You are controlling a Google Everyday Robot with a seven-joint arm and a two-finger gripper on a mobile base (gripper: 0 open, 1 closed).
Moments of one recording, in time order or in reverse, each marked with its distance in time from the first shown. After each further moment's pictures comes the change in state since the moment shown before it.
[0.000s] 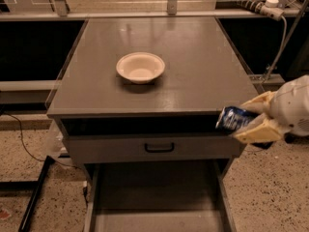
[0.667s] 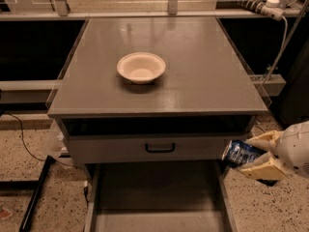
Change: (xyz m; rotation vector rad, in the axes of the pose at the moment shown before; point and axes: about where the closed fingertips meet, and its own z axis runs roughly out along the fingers) arm 0.064 0.052 0.026 -0.033 0.010 0.120
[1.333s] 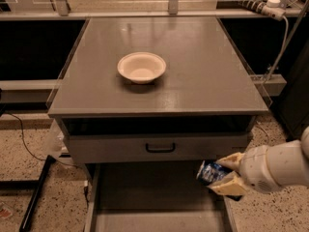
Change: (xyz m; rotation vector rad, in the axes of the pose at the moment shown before) arm 0.021 0.025 0.096 -0.101 -0.021 0.013
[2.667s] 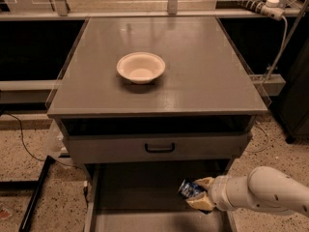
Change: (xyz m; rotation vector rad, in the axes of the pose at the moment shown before) arm 0.078 -0.012 0.178 0.019 -0.076 0.087
